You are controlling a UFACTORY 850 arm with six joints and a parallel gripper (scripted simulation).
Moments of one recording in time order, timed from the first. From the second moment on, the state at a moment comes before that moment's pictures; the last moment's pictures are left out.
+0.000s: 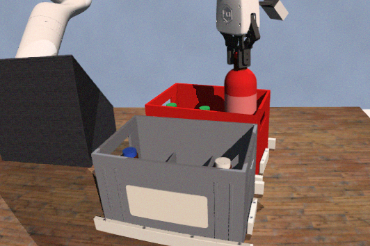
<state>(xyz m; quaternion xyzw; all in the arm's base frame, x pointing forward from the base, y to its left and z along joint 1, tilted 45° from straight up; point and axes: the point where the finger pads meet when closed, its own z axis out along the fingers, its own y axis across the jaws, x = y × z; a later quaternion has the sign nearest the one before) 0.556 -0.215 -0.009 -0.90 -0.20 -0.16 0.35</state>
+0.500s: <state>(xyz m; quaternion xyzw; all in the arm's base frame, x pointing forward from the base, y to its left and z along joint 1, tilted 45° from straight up) 0.558 -0.206 -0.018 -0.90 -0.20 -0.16 0.35</state>
